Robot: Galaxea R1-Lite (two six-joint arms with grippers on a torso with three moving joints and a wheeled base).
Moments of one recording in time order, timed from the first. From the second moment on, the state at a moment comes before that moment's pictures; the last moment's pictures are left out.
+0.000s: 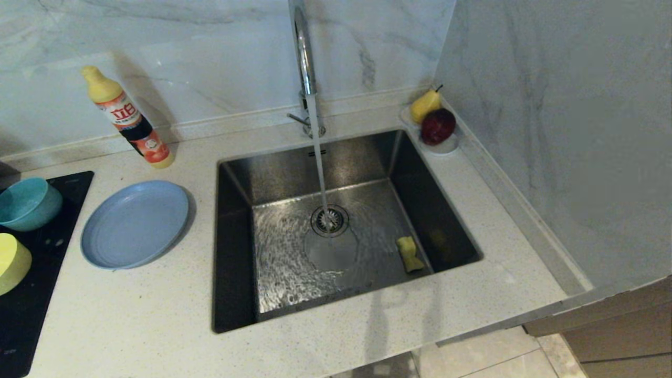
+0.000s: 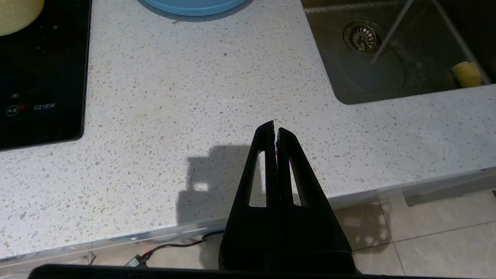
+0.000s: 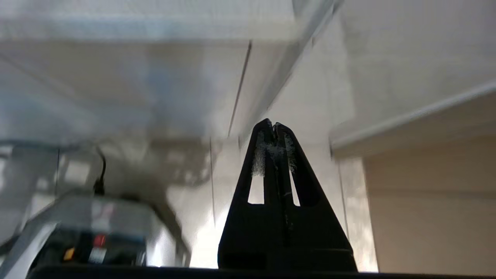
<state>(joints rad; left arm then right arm) -0.02 0.00 -0.02 0.05 0.03 -0.03 0.00 0.15 -0.05 0.04 0.03 -0.17</state>
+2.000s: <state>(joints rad) -0.02 0.00 -0.02 0.05 0.04 -0.04 0.01 0.00 -0.01 0.02 0.00 -0.03</state>
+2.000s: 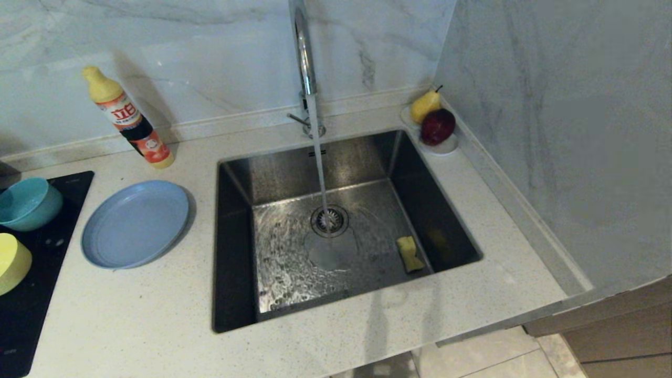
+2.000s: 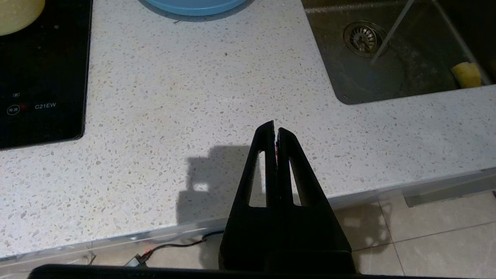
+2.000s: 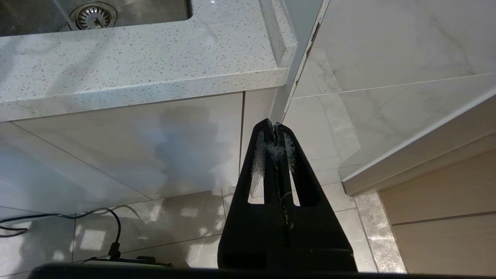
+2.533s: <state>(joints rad) -0.02 0.00 -0.19 0.12 -0.01 -0.11 0.01 0.00 -0.01 0.02 0.00 -0.03</state>
